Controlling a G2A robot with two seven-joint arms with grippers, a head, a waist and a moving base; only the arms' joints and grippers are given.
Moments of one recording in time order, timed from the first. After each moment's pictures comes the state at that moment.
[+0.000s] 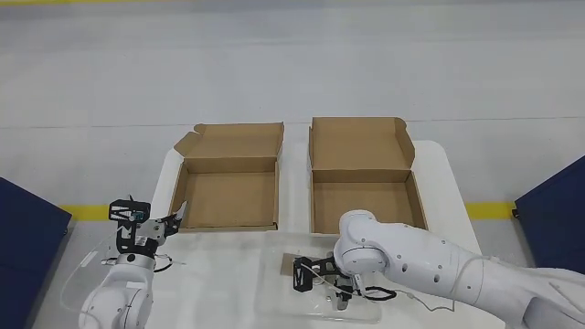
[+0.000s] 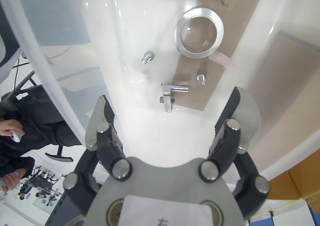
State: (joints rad) left arm 1.73 -1.15 -1.60 -1.80 1.33 0.00 0.00; right arm -0.62 -1.01 0.17 -1.67 -0.64 -0.40 1.37
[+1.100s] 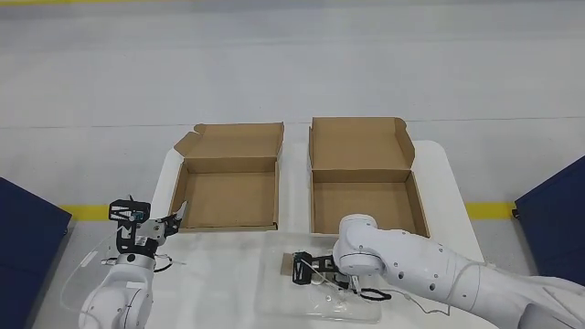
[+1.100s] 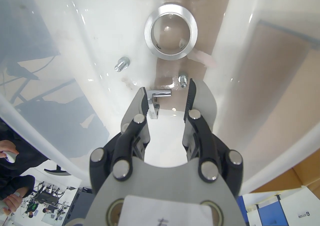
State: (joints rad) left arm 1.73 -1.15 -1.60 -1.80 1.33 0.00 0.00; right arm -0.68 -1.02 0.22 -1.64 -0.76 -0.37 1.35
